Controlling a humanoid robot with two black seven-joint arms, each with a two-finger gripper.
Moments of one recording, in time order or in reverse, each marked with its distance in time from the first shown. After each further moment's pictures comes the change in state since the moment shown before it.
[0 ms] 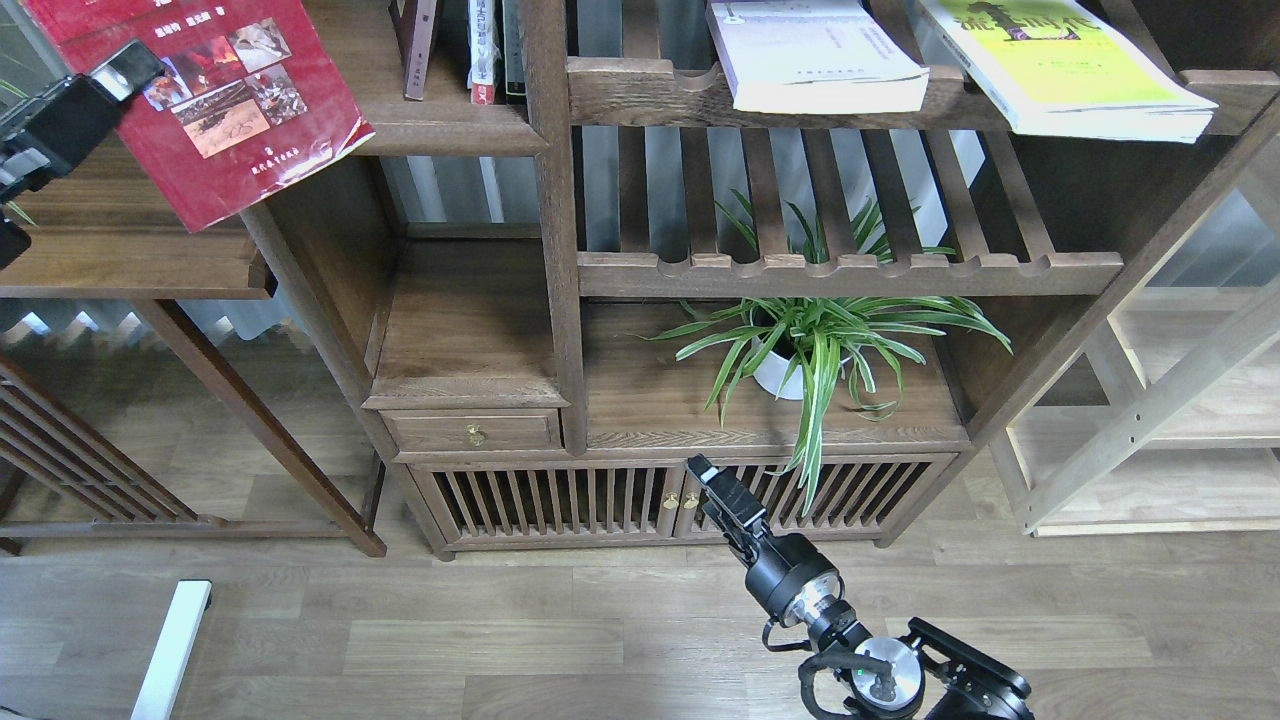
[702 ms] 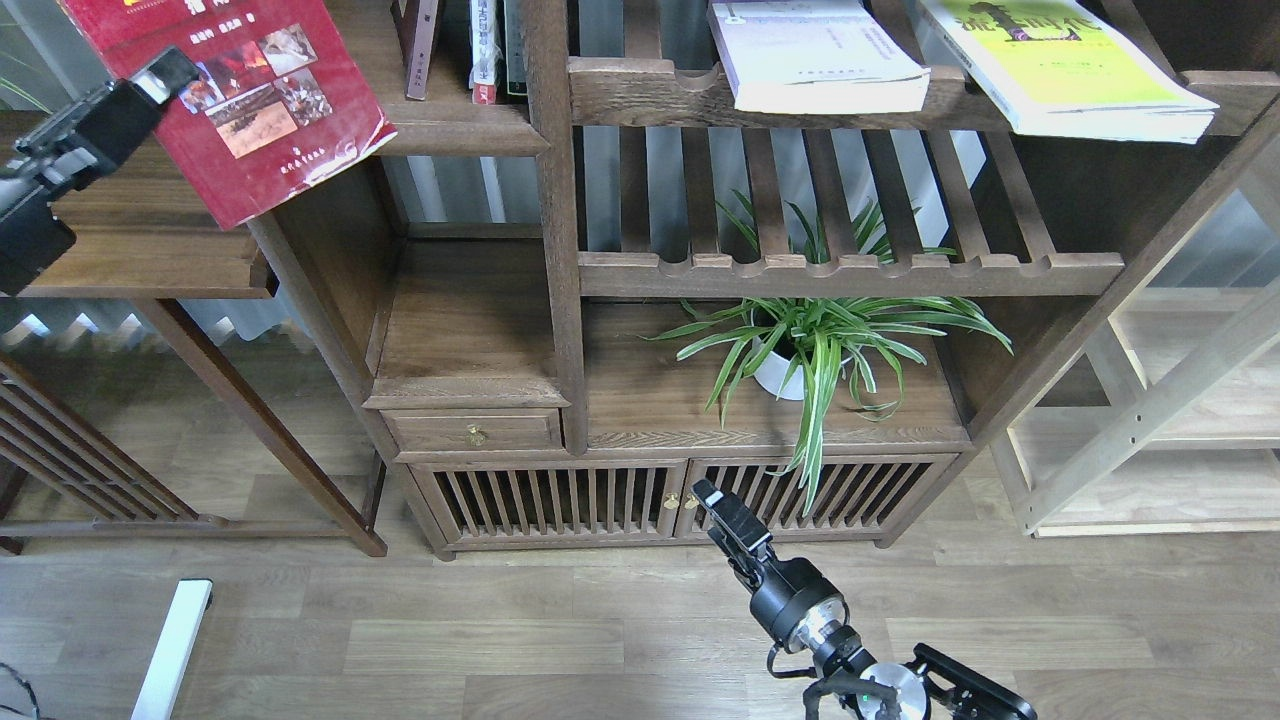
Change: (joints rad) left arm -0.063 -0.076 0.006 0.066 0.067 0.000 0.000; right arm -0.055 0.000 0.008 -0.001 -0.007 0.000 -0.002
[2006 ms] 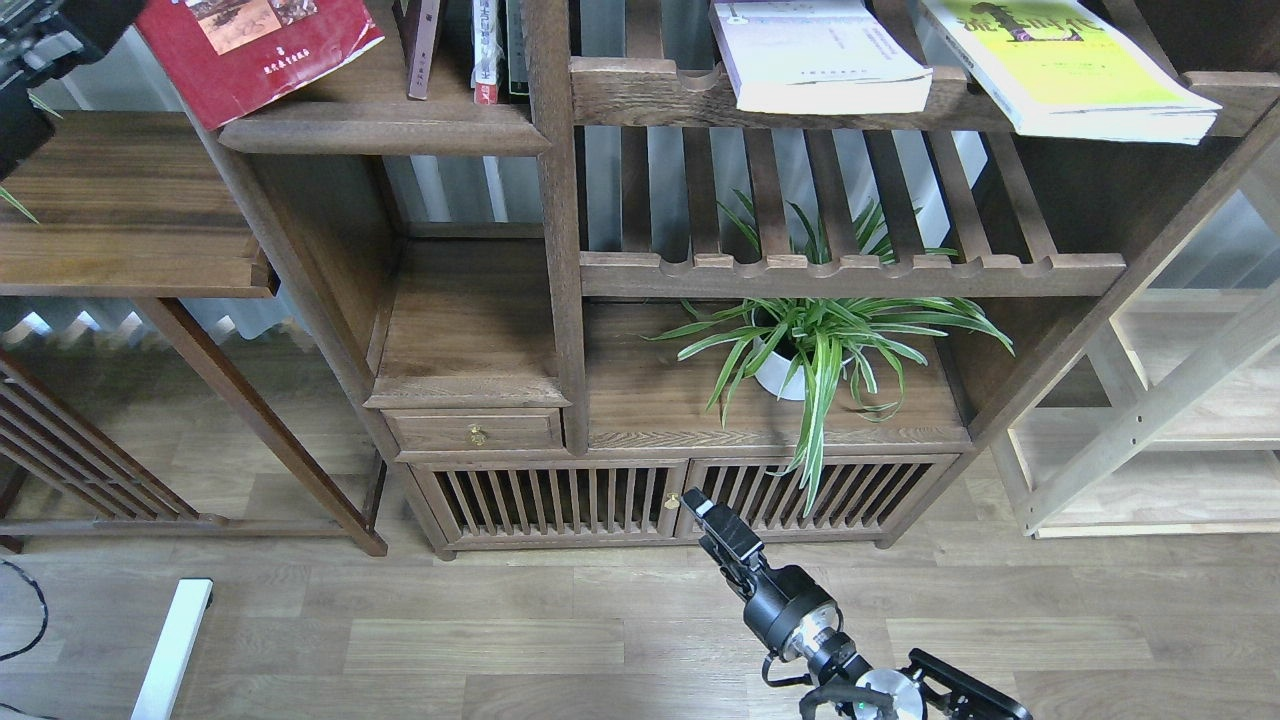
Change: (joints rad) left arm -0.199 0.002 0.033 0.110 0.093 0.000 0.000; right arm -0.004 0.000 -0.018 0.015 -0.009 0.000 -0.008
